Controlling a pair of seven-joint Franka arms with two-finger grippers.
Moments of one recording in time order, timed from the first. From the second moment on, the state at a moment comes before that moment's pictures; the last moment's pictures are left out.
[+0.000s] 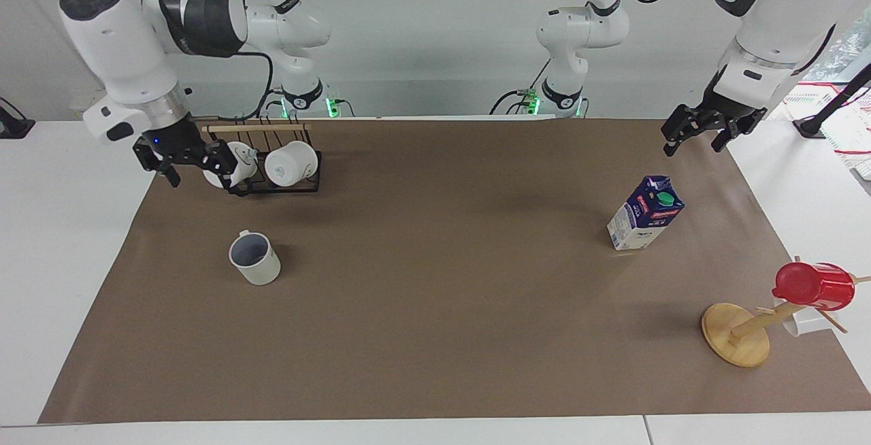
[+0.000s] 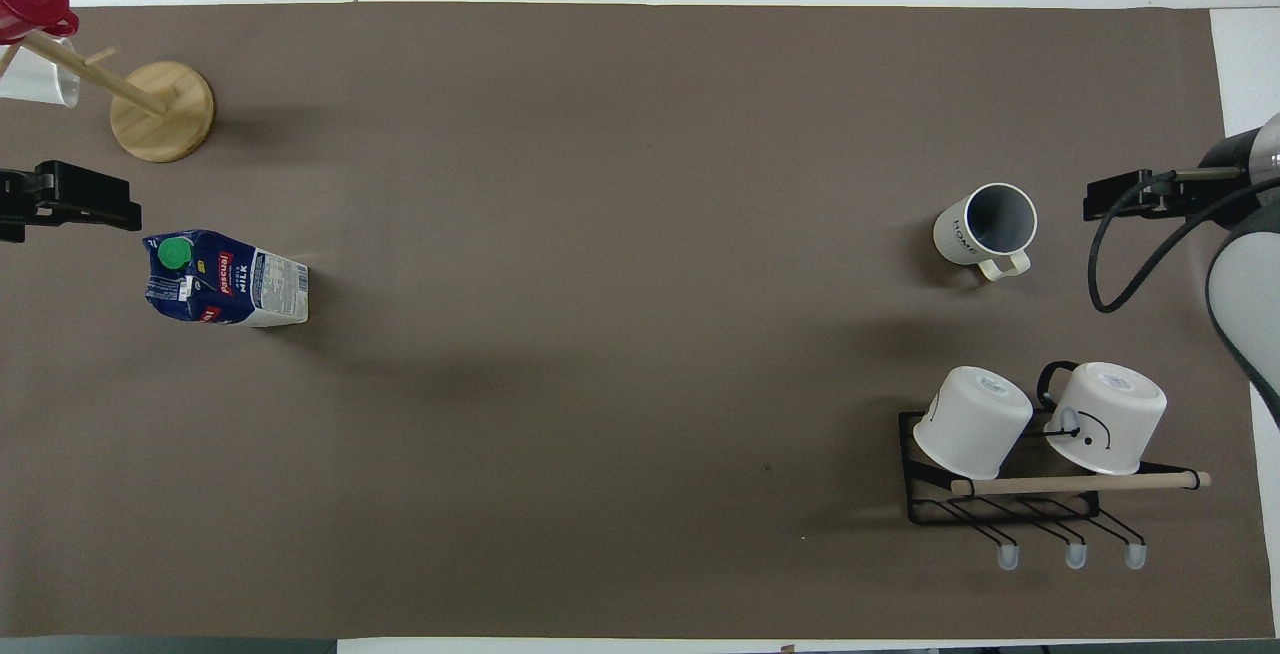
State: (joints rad) left arm -0.04 -0.02 0.00 -1.62 0.00 1.64 -0.05; right arm -0.08 0.04 -0.01 -1.84 -0.01 1.97 -0.07
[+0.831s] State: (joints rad) left arm -0.03 -0.04 0.01 -1.94 0.00 1.96 -0.01; right arm -0.09 0.23 -0.01 -2.04 0.09 2.41 -0.28
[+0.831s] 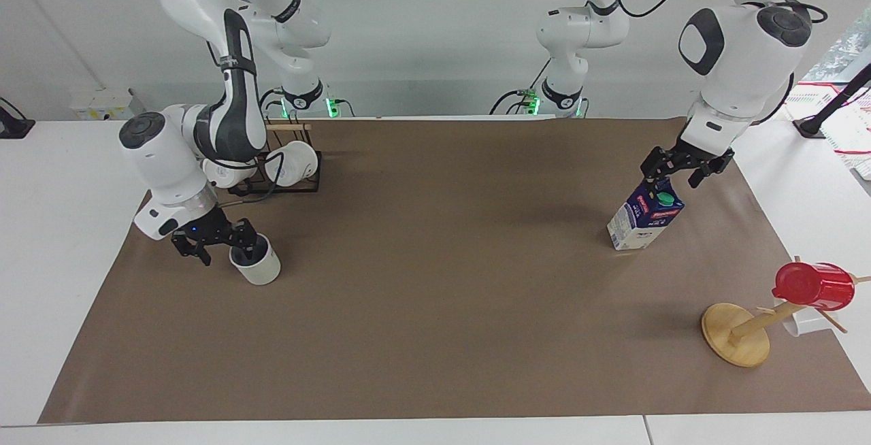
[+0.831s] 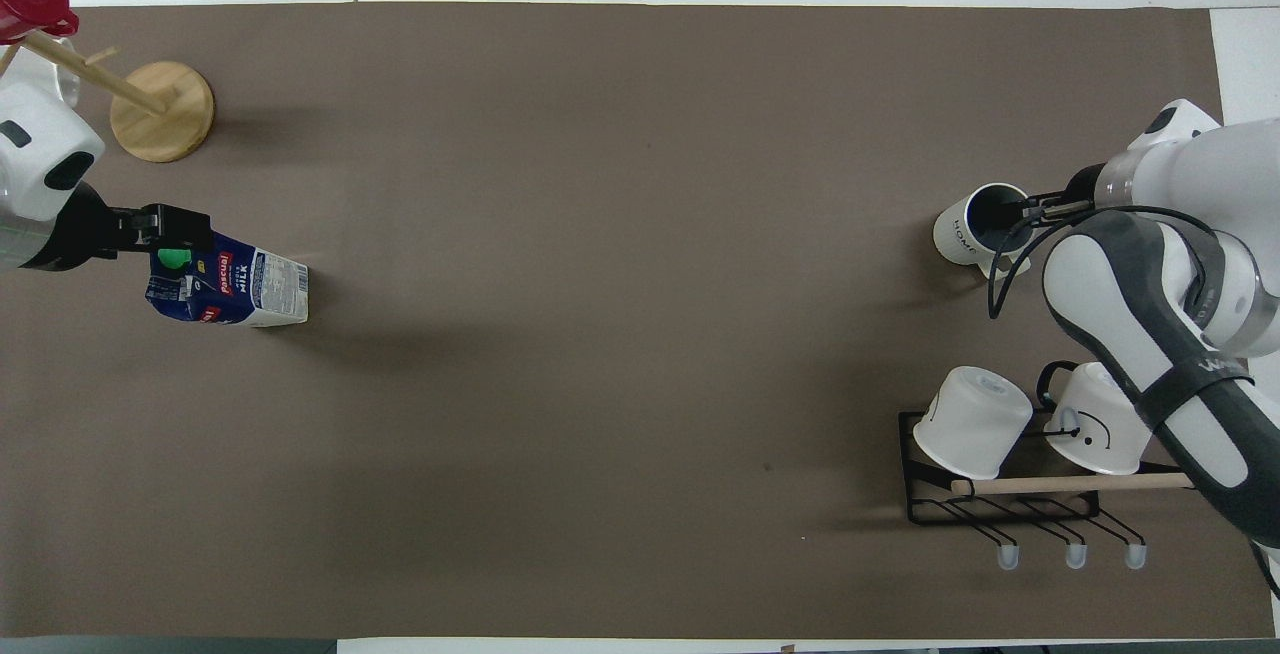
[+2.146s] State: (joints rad) left arm -0.01 -0.04 0.01 -2.02 0.00 2.06 0.04; right arm 0.33 0.23 0.05 -1.87 -0.09 2.27 0.25
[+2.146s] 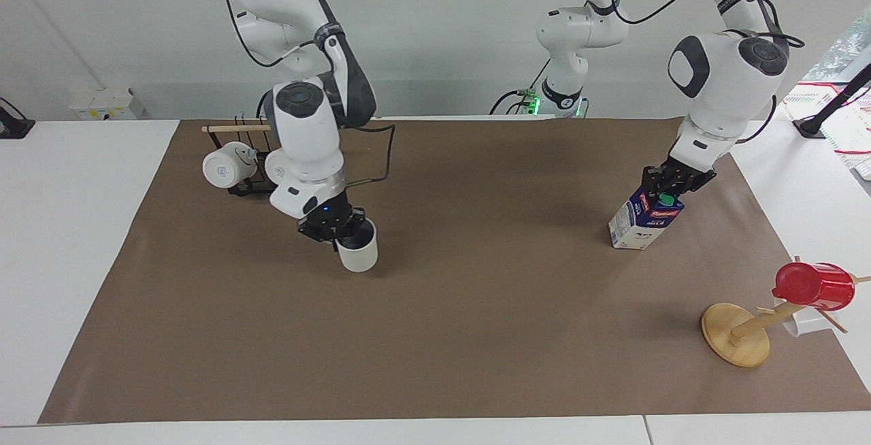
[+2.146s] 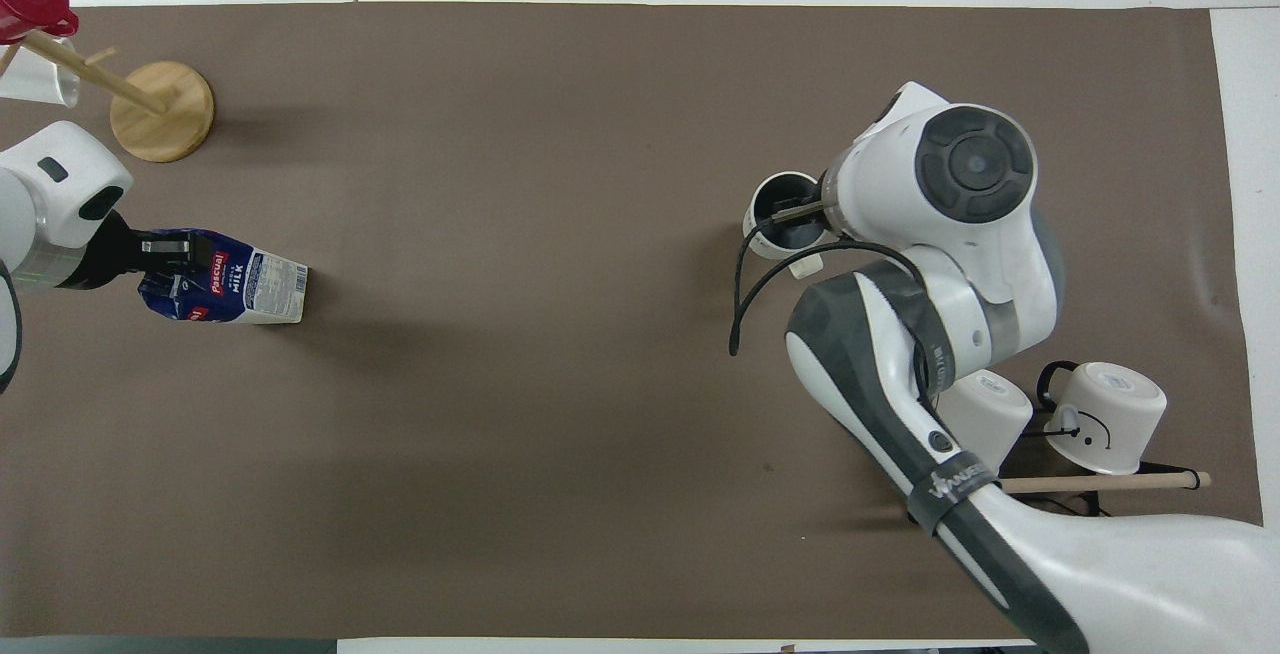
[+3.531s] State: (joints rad) left arm -0.46 0.09 -0.04 -1.74 0.06 1.95 -0.50; right arm 0.34 0.23 0.04 -1.85 -0.11 2.25 0.33
